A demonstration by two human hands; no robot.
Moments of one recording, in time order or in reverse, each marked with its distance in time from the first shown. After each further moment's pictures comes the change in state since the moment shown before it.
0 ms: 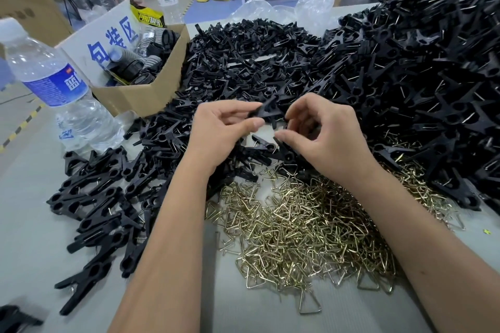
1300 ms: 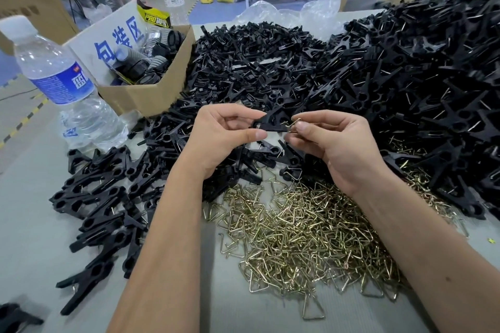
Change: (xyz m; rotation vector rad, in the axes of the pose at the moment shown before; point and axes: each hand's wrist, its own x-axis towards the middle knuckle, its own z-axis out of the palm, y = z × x) left_hand -0.005 0.001 -0.011 -0.149 -0.119 0.054; right_hand -0.002 -0.001 0.007 0.915 0.138 0.564
